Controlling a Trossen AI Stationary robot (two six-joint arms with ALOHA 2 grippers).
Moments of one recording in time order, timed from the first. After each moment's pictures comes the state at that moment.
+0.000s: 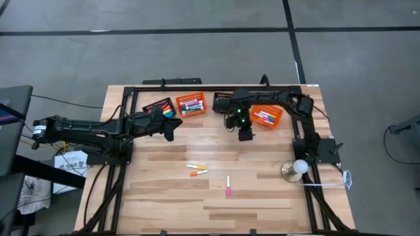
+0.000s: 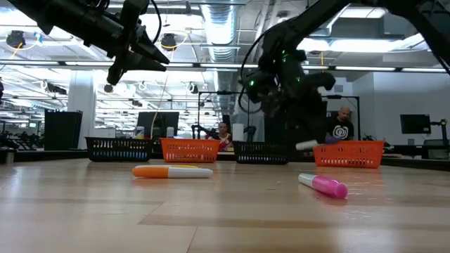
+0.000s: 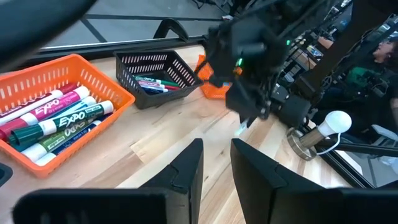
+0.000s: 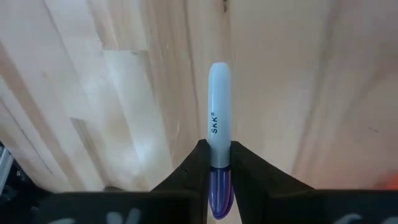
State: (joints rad) left arm 0.07 0.88 0.47 0.08 -0.31 -0.63; right arm -0.37 2.06 1.50 -1.36 -0.29 -0.45
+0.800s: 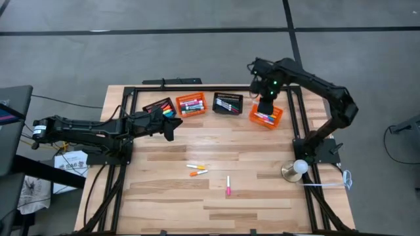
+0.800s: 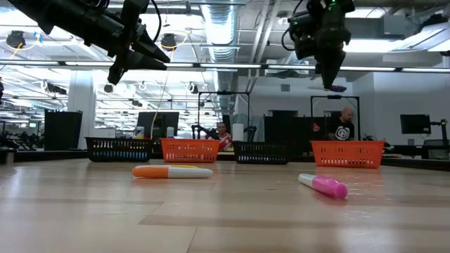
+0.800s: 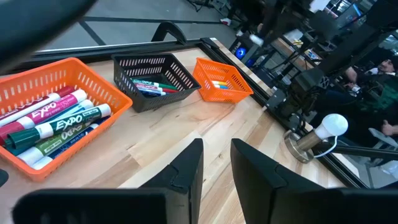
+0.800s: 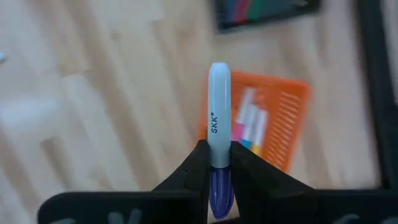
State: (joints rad) left arm 0.07 0.88 0.47 0.10 -0.31 -0.63; right arm -0.66 1.56 1.50 -1.42 -0.15 -0.43
